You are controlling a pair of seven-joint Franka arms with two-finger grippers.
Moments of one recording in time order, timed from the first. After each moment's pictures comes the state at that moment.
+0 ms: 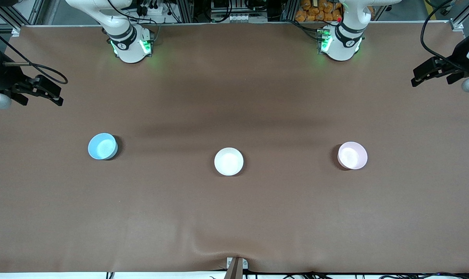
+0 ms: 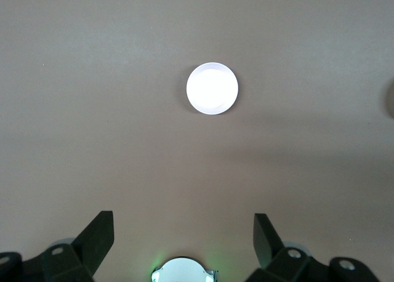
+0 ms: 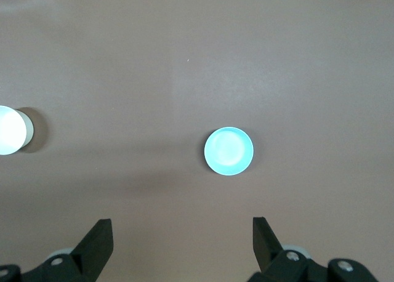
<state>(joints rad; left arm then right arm) -0.01 -0.08 -0.03 -1.59 0.00 1.44 -0.11 0.01 -0.03 0.05 -1.56 0.00 1.56 0.09</state>
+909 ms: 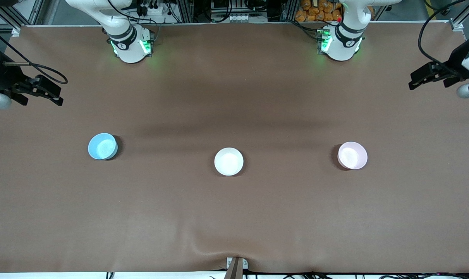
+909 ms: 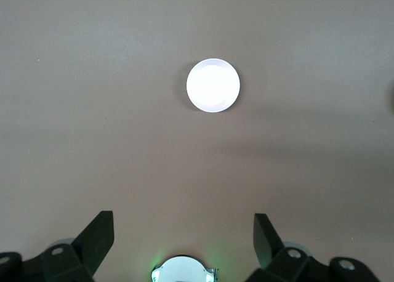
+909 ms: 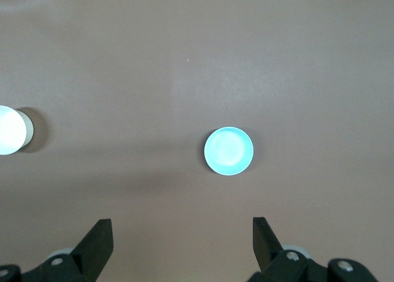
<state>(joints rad) -0.01 -0.04 -0.03 -1.60 0.00 1.45 -0.11 0.01 -0.03 0.05 -1.56 0.00 1.56 0.09</state>
